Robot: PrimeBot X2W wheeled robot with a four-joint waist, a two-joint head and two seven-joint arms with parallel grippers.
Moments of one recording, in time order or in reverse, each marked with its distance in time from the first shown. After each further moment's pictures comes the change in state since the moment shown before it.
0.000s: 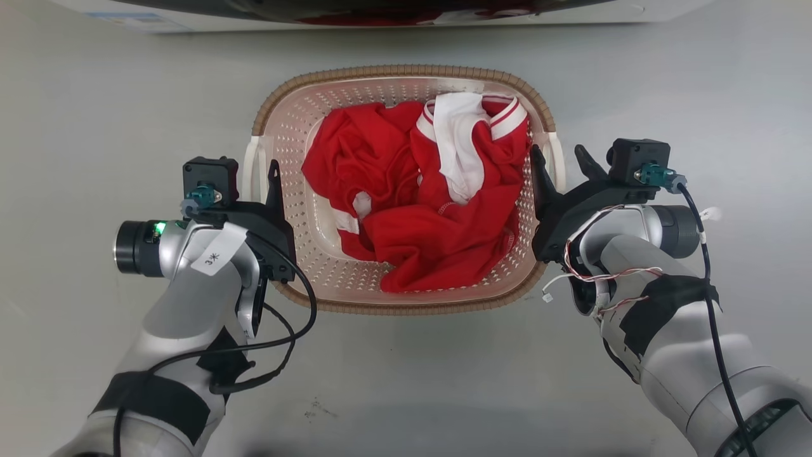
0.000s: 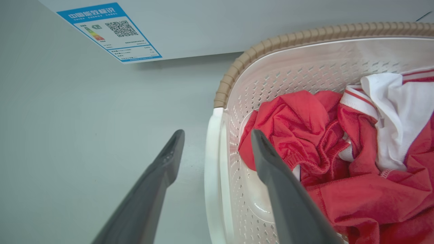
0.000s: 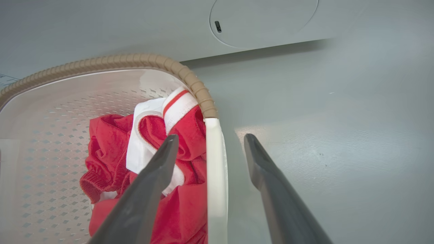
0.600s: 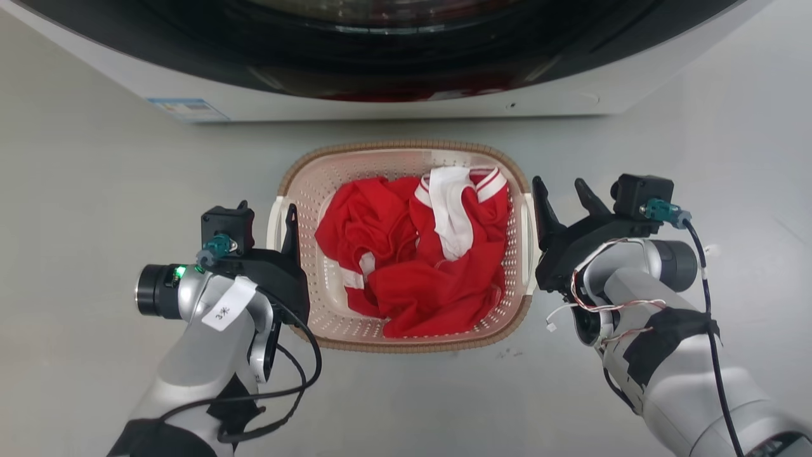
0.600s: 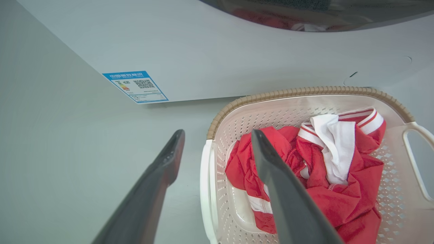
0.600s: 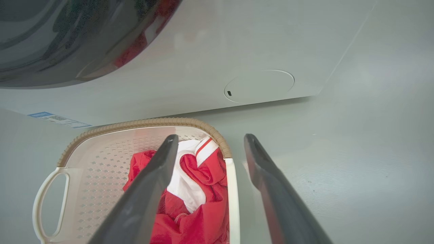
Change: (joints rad) left arm 0.134 0.007 0.033 -0.112 0.036 -0.001 0.000; right arm 0.091 -0.013 -0.085 -0.049 -0.052 0.018 0.000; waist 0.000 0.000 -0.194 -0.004
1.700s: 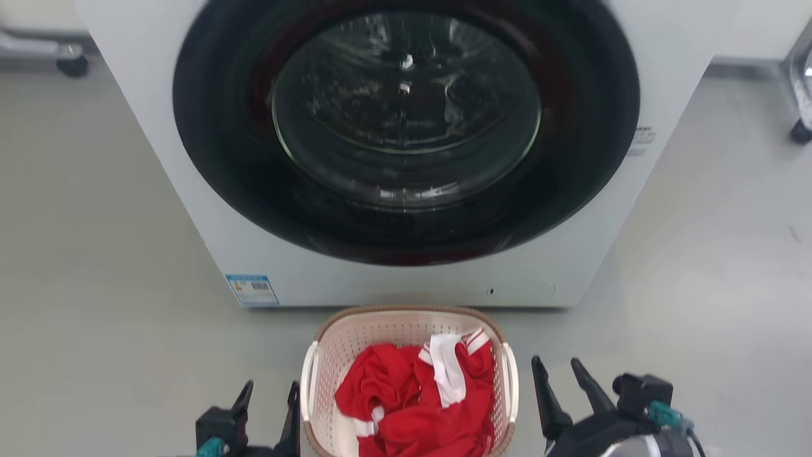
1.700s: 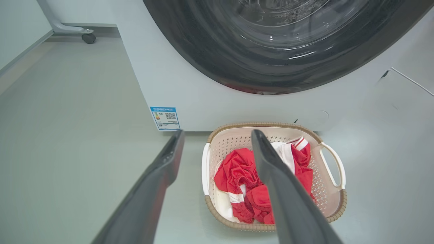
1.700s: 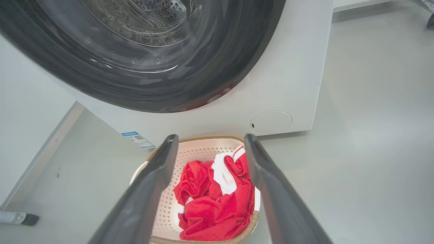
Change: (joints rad) left arm 0.634 0.072 0.165 -0.478 0.135 0.009 0.000; right arm 0.657 -0.041 -0.261 -0.492 -0.249 -0.033 0.000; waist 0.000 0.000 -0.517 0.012
